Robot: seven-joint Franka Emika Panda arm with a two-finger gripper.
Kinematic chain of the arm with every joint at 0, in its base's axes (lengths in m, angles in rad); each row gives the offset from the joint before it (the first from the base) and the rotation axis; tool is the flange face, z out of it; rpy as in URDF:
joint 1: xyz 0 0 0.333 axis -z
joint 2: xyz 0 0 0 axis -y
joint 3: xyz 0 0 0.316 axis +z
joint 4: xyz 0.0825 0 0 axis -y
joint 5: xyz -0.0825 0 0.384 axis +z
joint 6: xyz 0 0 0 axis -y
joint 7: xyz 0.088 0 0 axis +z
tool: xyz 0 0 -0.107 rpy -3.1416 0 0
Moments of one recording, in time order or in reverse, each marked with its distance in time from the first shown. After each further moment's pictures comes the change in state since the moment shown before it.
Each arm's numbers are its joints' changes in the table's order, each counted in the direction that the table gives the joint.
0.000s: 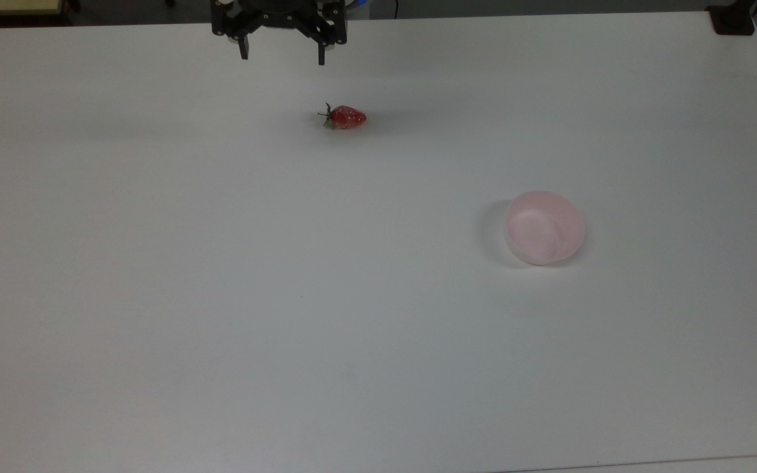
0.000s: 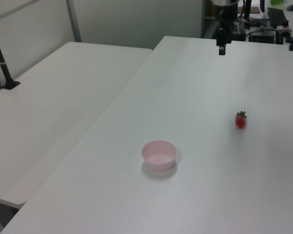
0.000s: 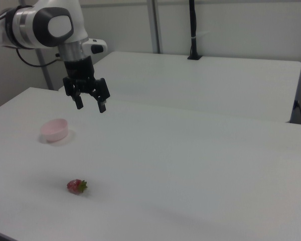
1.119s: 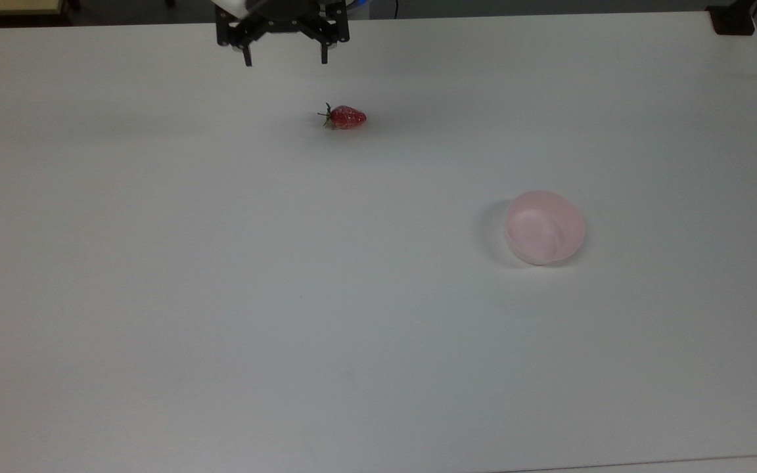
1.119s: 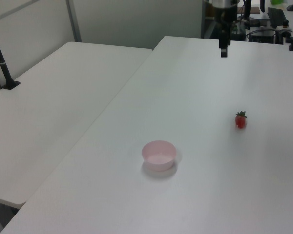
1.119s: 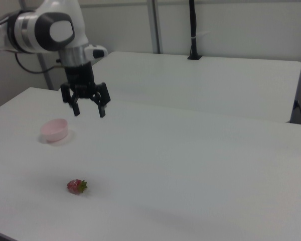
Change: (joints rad) arm -0.012 -0.009 -0.003 -0.031 0.000 -0.009 0.178
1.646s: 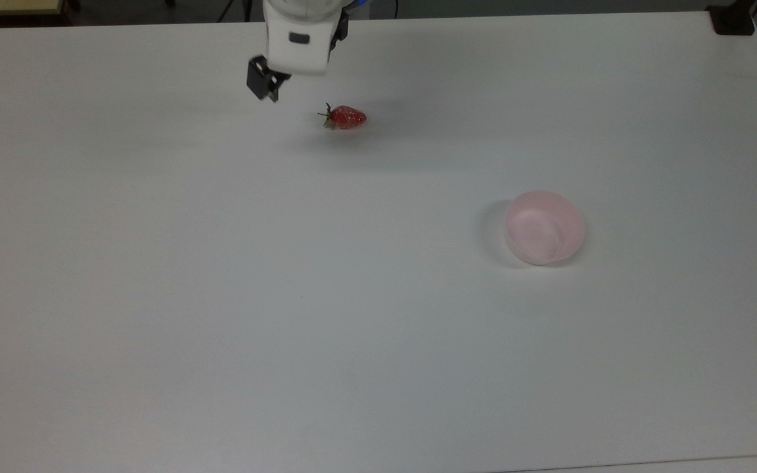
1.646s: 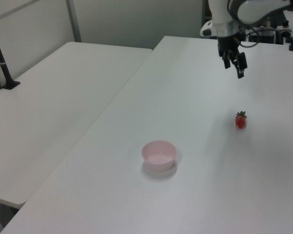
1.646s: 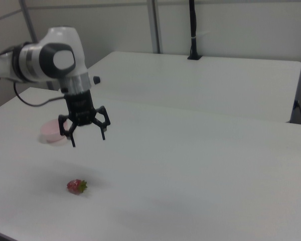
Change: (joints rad) arm -0.037 -0.004 0.002 -0.186 -0.081 0.083 0.557
